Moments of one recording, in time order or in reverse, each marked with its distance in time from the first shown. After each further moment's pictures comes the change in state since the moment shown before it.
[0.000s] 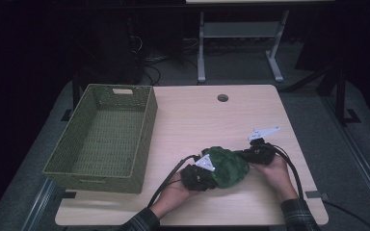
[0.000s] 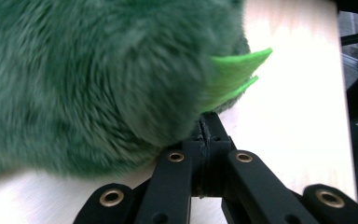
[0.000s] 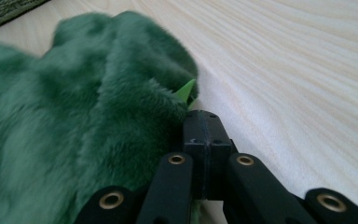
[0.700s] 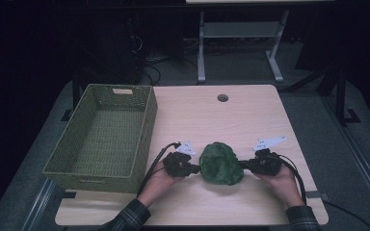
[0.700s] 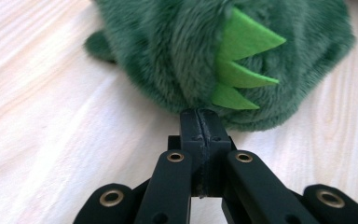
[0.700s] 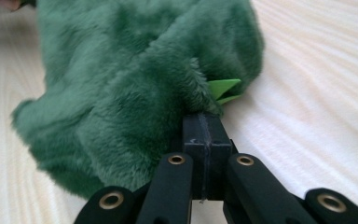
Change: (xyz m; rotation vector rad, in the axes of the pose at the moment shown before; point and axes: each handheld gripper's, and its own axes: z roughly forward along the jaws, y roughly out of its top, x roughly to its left) left arm 0.041 -0.014 -0.038 -0.024 0.121 -0.074; right arm 0.026 -0.020 -0.020 0.024 0.001 -0.019
